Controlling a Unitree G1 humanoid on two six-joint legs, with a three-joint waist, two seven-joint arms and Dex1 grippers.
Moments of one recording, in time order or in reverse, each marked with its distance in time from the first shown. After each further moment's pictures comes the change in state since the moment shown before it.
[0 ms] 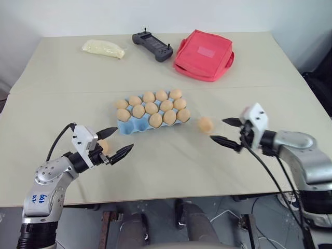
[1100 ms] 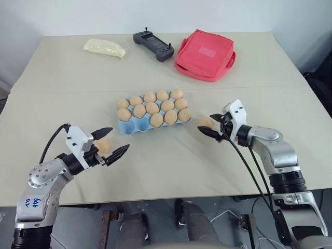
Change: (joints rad) left arm 0.050 0.013 0.037 -0.081 -0.003 0.028 0.048; right arm -0.283 0.259 0.171 0.359 -0.083 -0.149 -0.099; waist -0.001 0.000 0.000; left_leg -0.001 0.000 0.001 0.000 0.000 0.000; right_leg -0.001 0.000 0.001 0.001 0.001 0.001
